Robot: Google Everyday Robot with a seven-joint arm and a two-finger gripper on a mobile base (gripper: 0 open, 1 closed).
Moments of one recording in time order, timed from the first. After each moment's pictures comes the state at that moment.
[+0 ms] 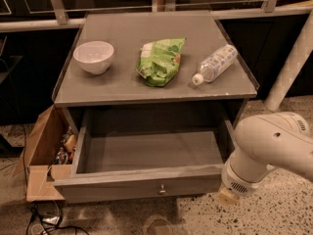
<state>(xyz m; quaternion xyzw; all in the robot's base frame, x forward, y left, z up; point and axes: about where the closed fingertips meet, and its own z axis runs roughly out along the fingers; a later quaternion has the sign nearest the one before) 0.366 -0.199 0.653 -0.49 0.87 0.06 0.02</state>
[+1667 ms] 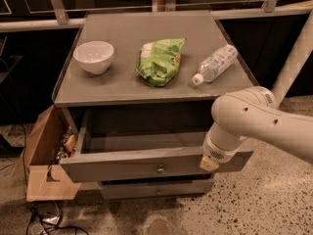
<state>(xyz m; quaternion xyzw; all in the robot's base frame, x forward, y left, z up) 0.466 -0.173 0.656 -0.51 0.86 0.02 0.07</state>
